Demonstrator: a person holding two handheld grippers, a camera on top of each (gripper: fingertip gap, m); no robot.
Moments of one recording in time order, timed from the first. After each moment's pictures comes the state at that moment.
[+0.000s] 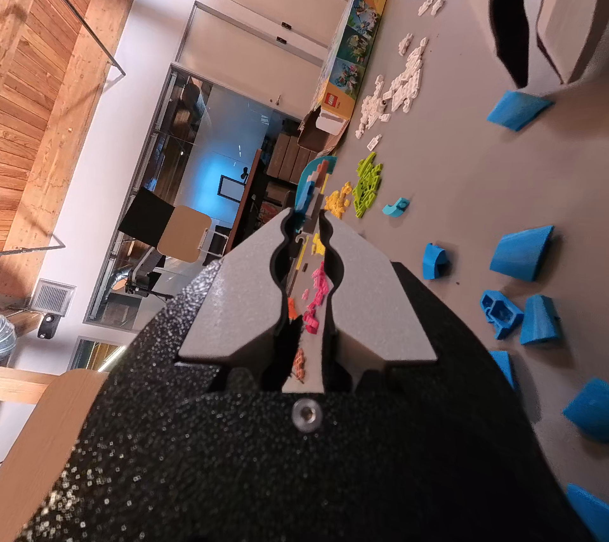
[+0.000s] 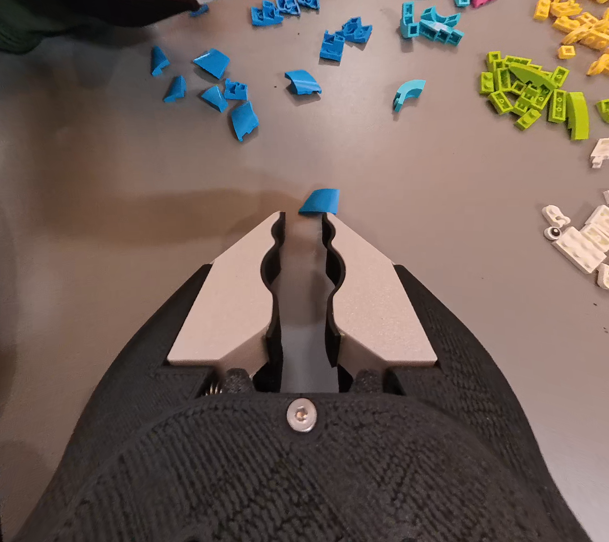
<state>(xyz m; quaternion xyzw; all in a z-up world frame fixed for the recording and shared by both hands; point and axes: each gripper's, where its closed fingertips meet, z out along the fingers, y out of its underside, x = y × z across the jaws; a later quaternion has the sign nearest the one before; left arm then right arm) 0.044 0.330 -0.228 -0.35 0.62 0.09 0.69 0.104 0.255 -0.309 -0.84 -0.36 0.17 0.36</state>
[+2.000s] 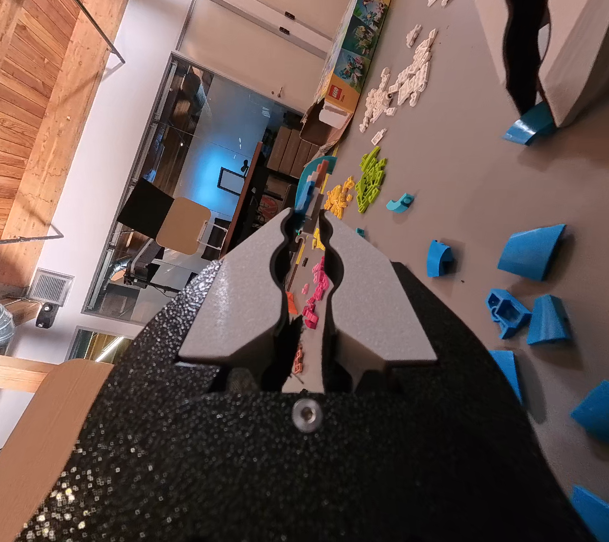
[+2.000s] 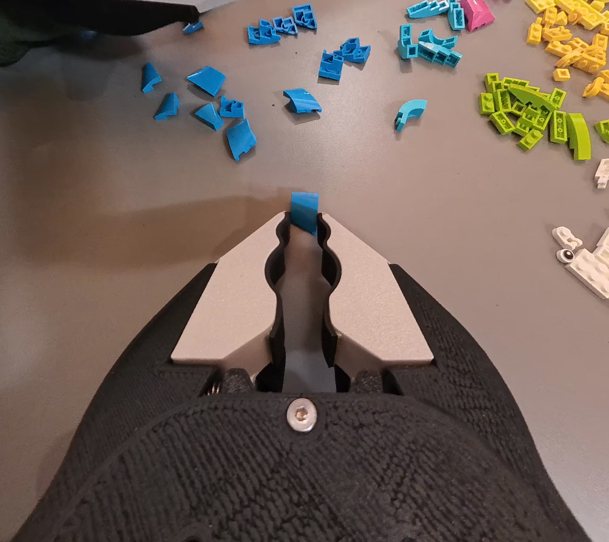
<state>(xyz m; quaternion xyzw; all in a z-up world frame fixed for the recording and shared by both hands) 0.045 0.336 -0.225 -0.37 0.62 0.10 0.69 0.091 0.266 -0.315 -0.83 -0.35 0.16 0.39</state>
